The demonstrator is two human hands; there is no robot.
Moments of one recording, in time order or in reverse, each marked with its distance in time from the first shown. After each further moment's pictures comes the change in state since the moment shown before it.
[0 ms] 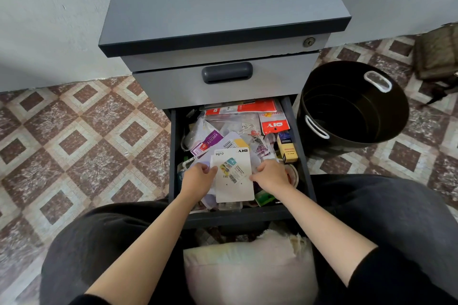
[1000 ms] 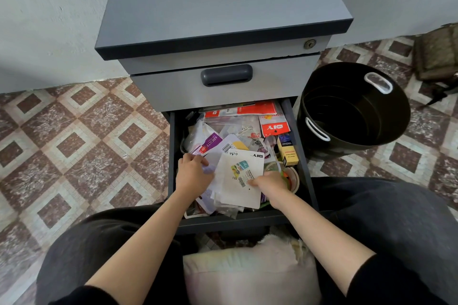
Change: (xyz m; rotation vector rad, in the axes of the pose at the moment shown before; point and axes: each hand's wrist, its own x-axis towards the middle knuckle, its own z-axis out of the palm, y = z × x) left_hand 0.017 -0.003 -0.009 0.255 0.164 0.185; right_hand -0.007 -0.003 0.006 0.504 -0.055 0.299
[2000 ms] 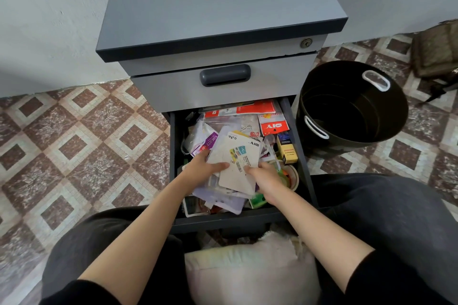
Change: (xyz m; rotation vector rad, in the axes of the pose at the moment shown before) left_hand -0.002 0.024 -0.021 -0.656 -0.397 -0.130; right_hand 0.006 -0.003 0.011 0.226 -0.072 -0.120
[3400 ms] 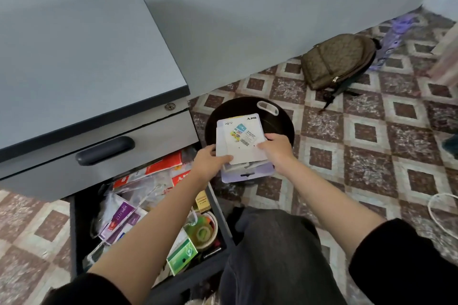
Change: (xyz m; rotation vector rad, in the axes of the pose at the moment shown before) left_hand 0.040 0.168 0.198 0.130 -0.076 0.239; right_hand -0.004 -0.113 -0.240 -0.028 0.455 -0.231
